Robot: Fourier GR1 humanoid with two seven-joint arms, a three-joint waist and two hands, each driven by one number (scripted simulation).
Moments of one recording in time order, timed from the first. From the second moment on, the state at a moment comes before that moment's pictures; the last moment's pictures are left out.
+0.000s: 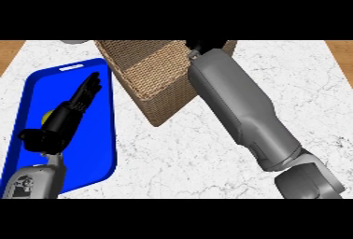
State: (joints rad) left arm -0.19 0.16 0.06 -1.58 -0.08 -0.24 0.01; right arm -1.29 -0.01 0.23 -0.60 1.14 -0.91 1.05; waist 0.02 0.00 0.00
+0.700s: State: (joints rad) left arm -0.19 0.16 0.07 -1.59 -0.08 -0.24 0.03; right arm -1.30 -0.02 0.10 -0.62 1.10 -1.01 0.94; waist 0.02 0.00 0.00
